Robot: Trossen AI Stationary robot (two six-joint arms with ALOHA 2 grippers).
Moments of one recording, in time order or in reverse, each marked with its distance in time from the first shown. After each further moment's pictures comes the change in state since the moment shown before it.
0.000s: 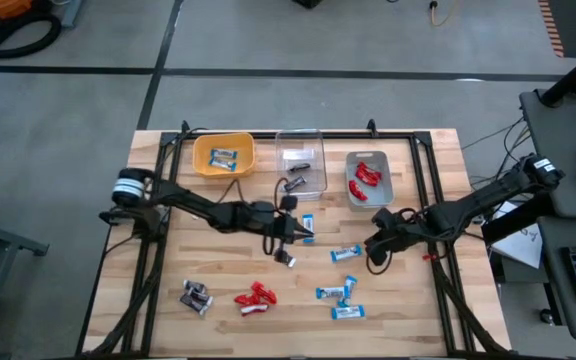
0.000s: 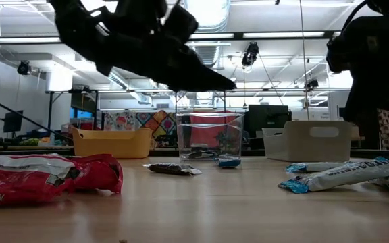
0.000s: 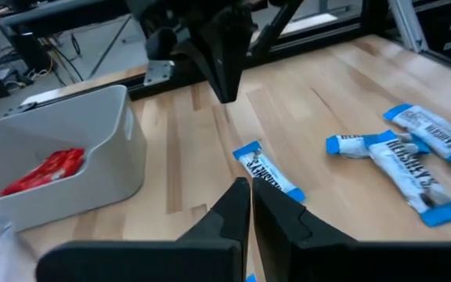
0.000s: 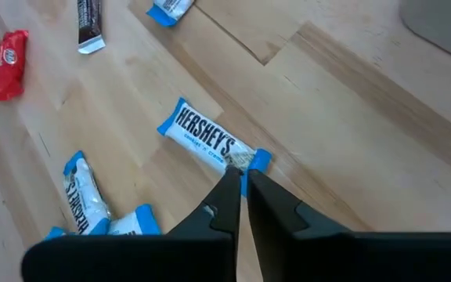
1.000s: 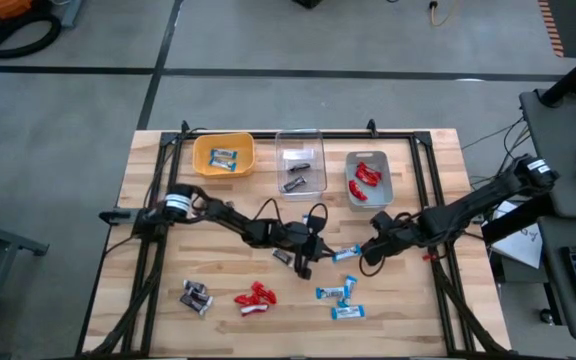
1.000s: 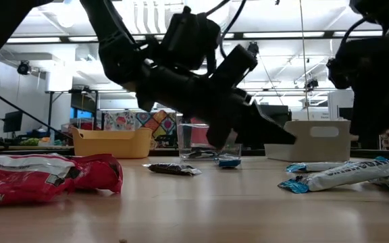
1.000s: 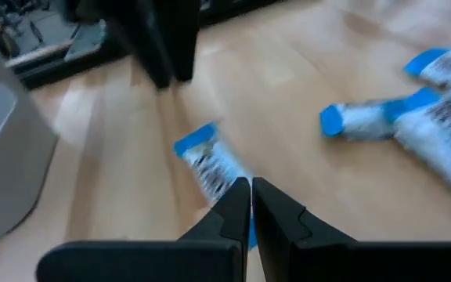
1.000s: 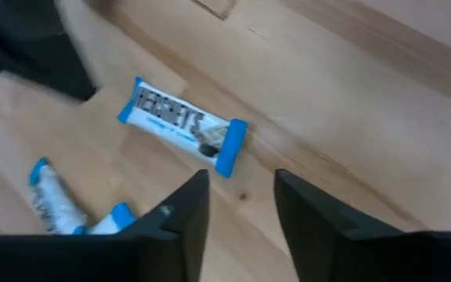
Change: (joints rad) left arm -0.055 0.401 0.326 0.002 0.009 0.037; right arm 0.000 0.111 -0.005 0.000 -0.051 0.182
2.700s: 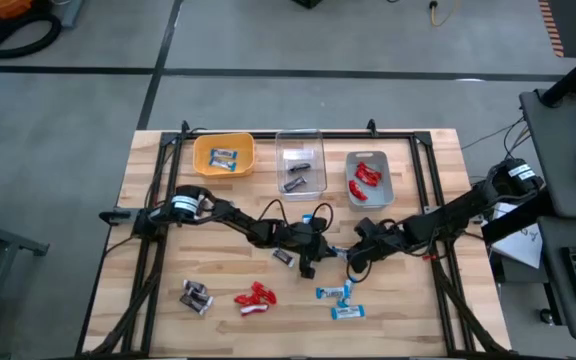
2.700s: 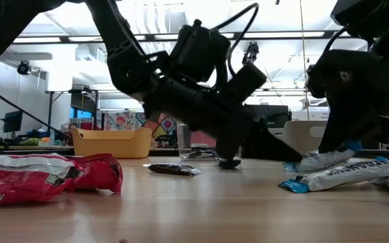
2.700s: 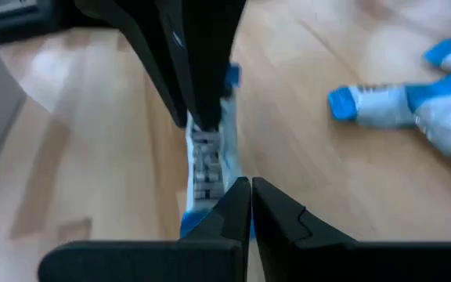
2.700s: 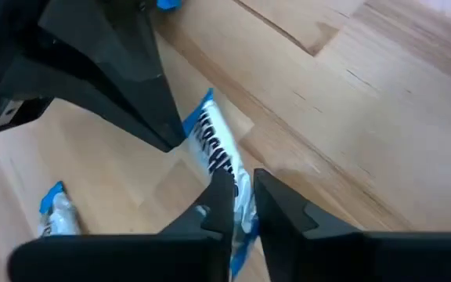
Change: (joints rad) left arm 0.019 0.061 0.048 -0.030 0.017 -0.099; right arm -0.020 0.235 -0.013 0.375 0.050 -0.159
